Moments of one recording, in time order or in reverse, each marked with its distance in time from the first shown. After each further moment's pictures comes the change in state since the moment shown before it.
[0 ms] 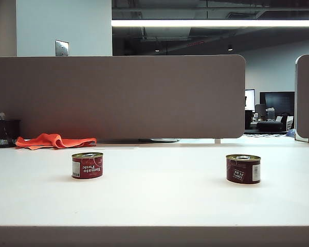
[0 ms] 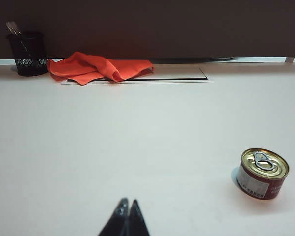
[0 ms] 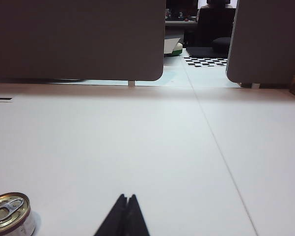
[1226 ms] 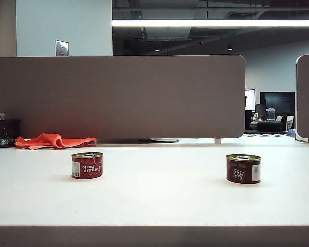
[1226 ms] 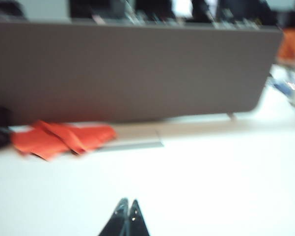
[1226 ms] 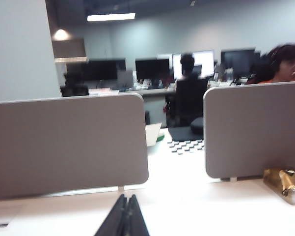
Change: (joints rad) left arm -0.001 0.505 0.742 -0.206 0.155 -0.037; right arm 0.000 0.398 0.617 0.008 0.085 0.071
